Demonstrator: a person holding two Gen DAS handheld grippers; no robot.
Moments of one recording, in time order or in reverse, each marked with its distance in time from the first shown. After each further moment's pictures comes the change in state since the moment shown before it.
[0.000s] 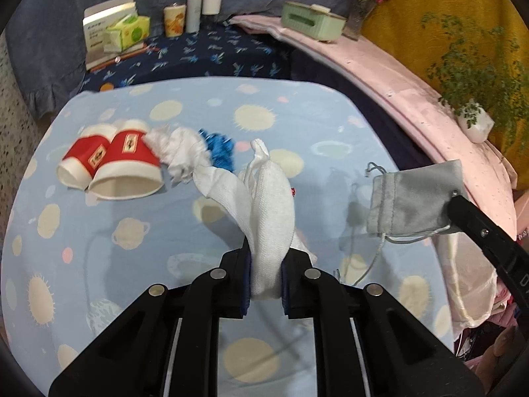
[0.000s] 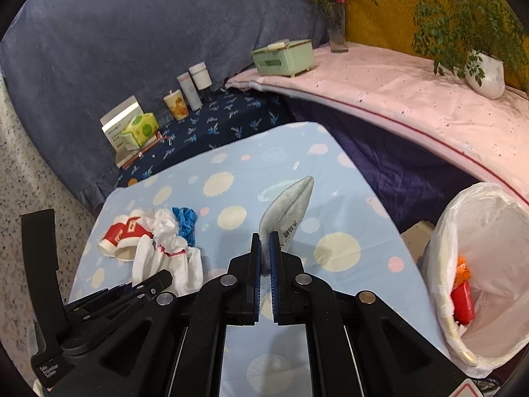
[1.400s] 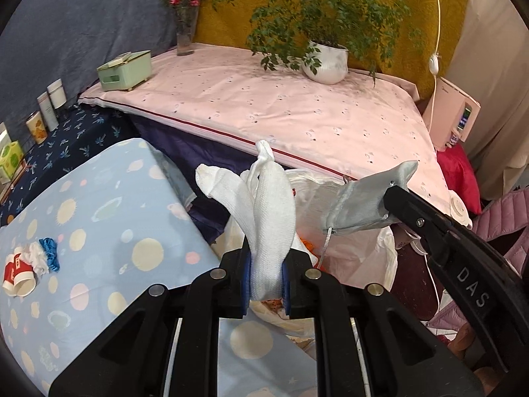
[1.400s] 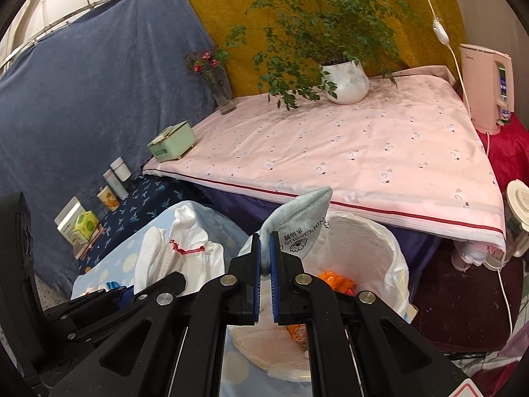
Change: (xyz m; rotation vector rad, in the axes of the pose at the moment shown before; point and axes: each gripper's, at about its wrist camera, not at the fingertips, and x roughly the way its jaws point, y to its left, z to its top) left arm -0.041 -0.287 -0.031 0.471 -0.037 -0.249; right arm -0.143 -0.214 -0.012 0.305 -0.216 -0.206
